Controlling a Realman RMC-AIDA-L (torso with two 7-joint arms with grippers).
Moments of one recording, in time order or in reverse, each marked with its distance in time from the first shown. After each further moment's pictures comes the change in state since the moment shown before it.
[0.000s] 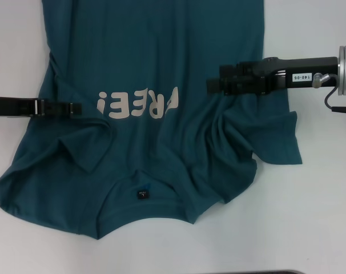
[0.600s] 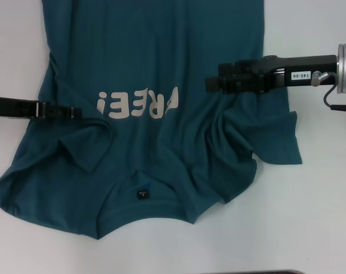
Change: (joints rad) left arm -0.028 -0.003 0.002 -0.013 0.067 0.018 -0.019; right arm 0.007 0.000 0.000 0.000 0.000 0.002 0.000
